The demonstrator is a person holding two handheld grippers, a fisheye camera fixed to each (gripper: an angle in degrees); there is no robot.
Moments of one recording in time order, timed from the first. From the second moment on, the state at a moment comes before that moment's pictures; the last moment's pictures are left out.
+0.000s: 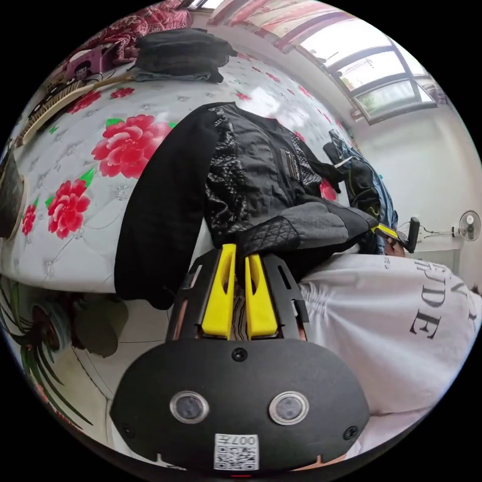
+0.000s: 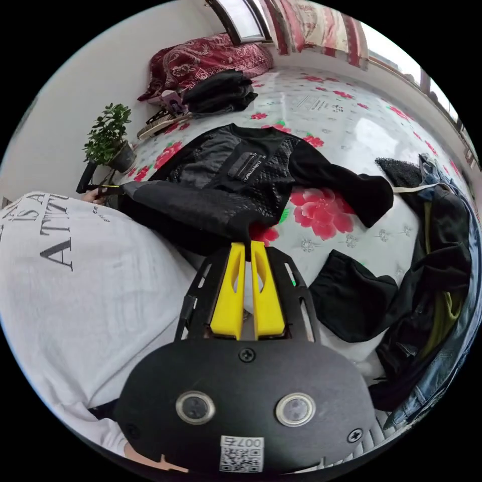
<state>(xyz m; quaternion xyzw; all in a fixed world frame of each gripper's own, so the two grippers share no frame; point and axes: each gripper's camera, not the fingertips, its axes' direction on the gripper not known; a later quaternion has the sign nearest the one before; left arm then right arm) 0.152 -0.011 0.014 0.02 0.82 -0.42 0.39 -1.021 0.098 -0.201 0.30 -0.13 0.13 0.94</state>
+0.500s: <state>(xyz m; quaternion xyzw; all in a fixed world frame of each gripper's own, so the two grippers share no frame) -0.156 -0.038 0.207 0.27 0.67 -0.51 0.47 -0.958 0.080 -0.470 0.61 0.12 0.16 0.77</state>
